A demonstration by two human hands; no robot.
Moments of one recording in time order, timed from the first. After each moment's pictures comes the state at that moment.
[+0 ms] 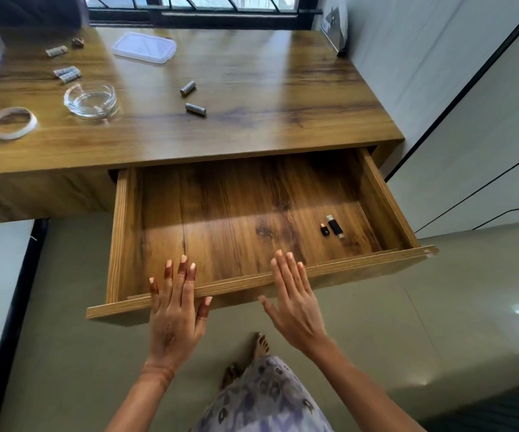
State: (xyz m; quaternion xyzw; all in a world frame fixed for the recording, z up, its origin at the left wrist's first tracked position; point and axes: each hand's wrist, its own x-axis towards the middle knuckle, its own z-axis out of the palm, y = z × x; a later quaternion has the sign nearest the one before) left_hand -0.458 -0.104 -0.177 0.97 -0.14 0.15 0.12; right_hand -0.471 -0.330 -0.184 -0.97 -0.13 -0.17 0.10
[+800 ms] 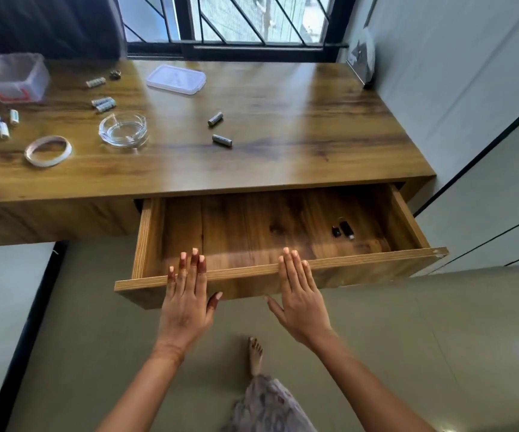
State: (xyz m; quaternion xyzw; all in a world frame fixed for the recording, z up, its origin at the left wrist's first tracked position) left_hand -0.371 -0.086 -0.190 0.98 -0.14 0.13 0.02; right_hand -0.384 -0.321 -0.185 -0.99 -0.12 -0.07 0.02
